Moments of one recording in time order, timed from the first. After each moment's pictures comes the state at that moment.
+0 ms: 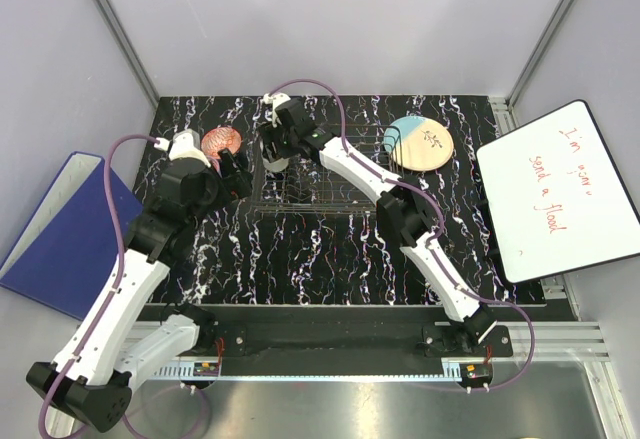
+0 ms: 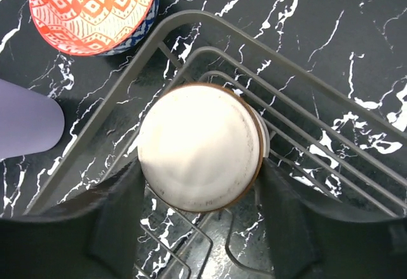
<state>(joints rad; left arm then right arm) -0.39 0.87 1.00 -0.63 -0.24 -0.60 0.74 2.60 2.49 -0.49 -0.02 0.19</state>
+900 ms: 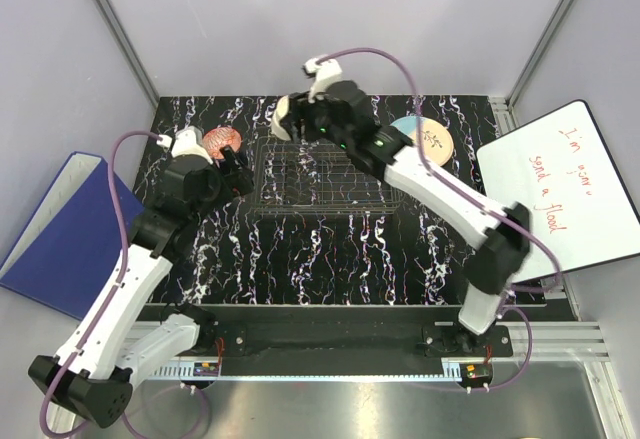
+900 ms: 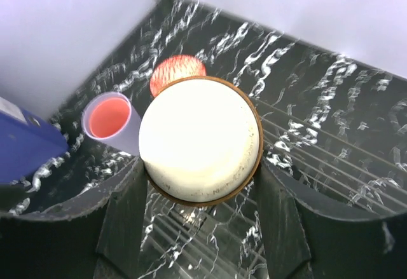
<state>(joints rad) -0.39 0.89 1.01 -0.60 -0.25 -0.59 0.79 1.83 1.82 -0.25 0.10 0.21</state>
